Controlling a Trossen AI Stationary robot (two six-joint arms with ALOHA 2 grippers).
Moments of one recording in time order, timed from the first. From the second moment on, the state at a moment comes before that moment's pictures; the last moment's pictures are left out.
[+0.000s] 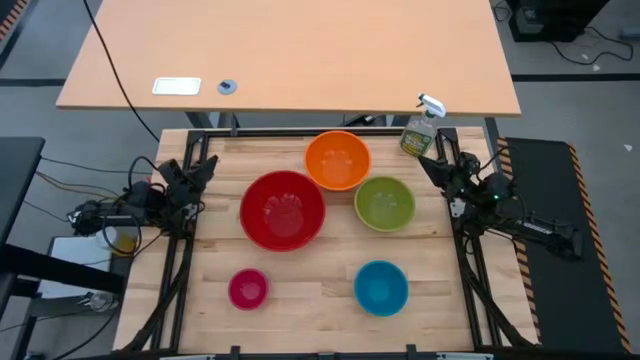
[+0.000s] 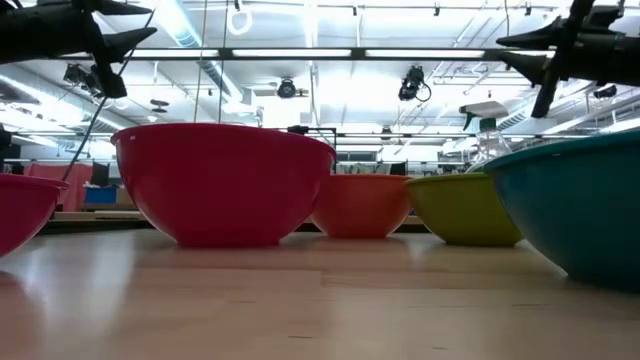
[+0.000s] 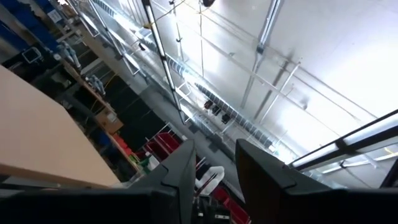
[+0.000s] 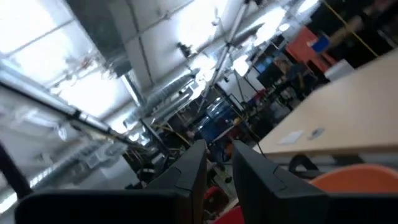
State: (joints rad) left arm -0.01 0.01 0.07 0.57 -0.56 -0.60; right arm -0.41 0.09 0.07 0.40 0.06 0.75
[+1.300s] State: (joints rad) left arm 0.25 0.61 0.56 -0.40 -0.53 -0.81; right arm -0.57 1.46 1.11 -0.57 0.01 0.45
